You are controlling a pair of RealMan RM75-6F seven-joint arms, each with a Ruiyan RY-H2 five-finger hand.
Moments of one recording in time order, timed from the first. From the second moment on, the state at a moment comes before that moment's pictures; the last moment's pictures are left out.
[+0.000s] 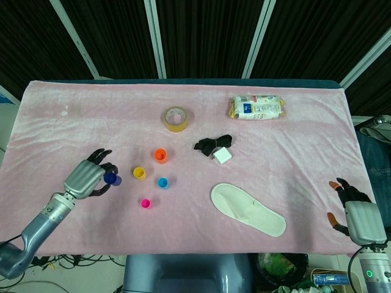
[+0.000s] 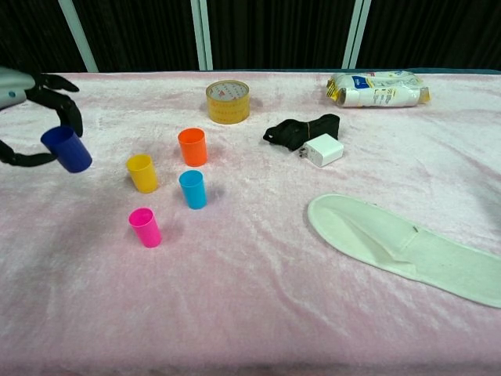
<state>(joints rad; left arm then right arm) -0.59 -1.27 -0.03 -1.42 1.55 1.07 0.00 0.09 -1.12 0.07 -1.65 -1.44 1.43 -0.13</state>
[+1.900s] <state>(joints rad) -0.99 -1.57 -0.14 -1.03 1.38 0.69 -0.03 0.09 -1.13 0.08 -1.64 -1.42 1.44 -0.17</state>
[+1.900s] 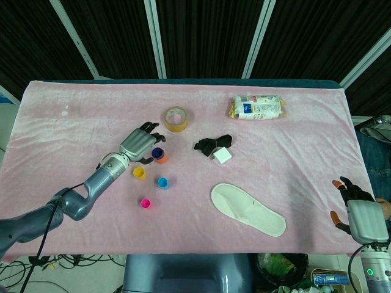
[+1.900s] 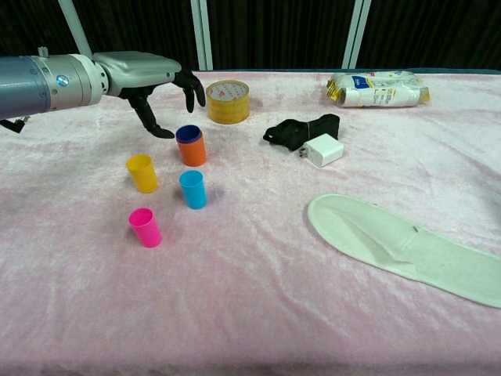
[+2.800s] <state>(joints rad) -0.80 -1.31 -0.01 -1.32 1.42 0.82 -0.03 0.09 -1.13 0.08 -1.65 -1.42 1.44 -0.18</state>
